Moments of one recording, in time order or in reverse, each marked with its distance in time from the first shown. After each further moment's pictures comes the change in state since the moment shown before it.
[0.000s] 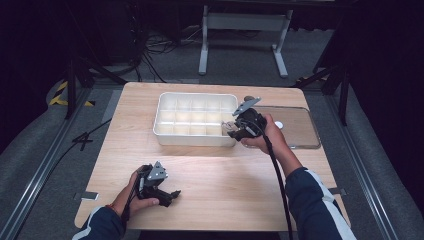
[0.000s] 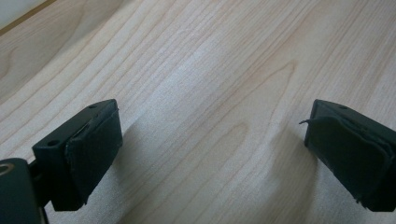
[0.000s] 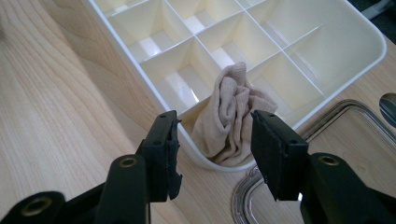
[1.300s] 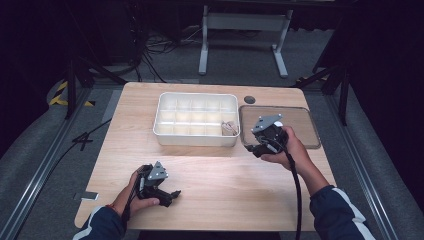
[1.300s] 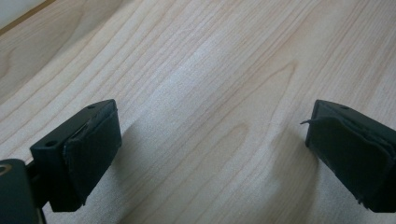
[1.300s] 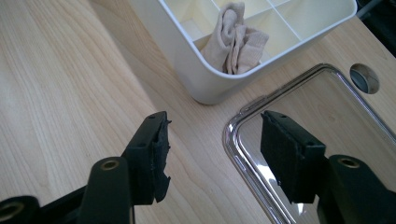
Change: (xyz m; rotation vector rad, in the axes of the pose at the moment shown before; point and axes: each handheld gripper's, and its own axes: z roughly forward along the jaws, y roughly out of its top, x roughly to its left) left arm 0.000 0.000 0.001 0.001 0.001 0.000; right arm 0.012 -0.053 -0.043 0.005 -0.054 -0.090
